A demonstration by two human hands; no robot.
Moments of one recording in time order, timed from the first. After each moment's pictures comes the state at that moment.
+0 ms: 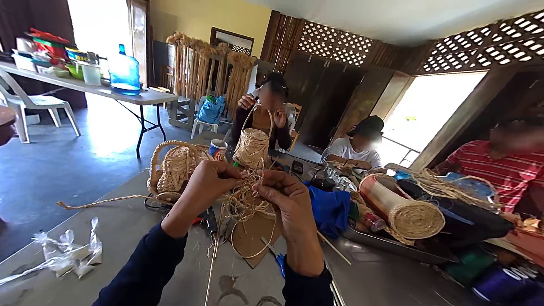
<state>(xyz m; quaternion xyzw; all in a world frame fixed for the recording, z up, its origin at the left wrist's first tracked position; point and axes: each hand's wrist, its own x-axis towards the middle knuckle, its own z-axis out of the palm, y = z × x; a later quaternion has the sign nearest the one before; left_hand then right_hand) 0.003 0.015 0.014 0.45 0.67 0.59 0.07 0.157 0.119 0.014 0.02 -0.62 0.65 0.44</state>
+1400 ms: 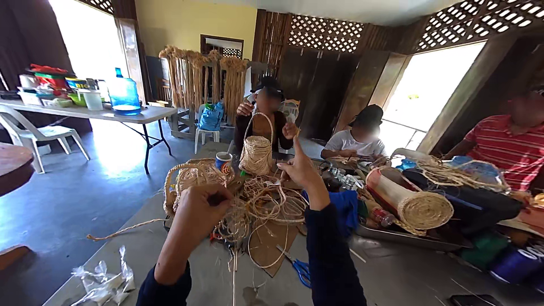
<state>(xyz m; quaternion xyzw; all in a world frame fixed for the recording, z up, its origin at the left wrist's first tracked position) -0.001 -0.032 0.031 0.48 0.68 0.55 -0.06 0.113 0.213 0.080 -0.28 -0.85 0.34 0.30</state>
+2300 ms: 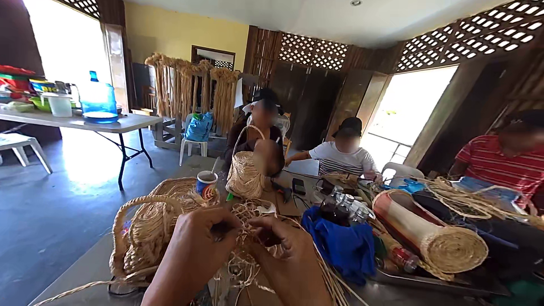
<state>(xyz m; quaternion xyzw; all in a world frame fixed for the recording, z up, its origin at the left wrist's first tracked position) -0.028 0.052 0.019 0.53 0.61 0.58 -0.11 0.115 0.157 0.016 -0.04 -0.82 0.31 0.48</state>
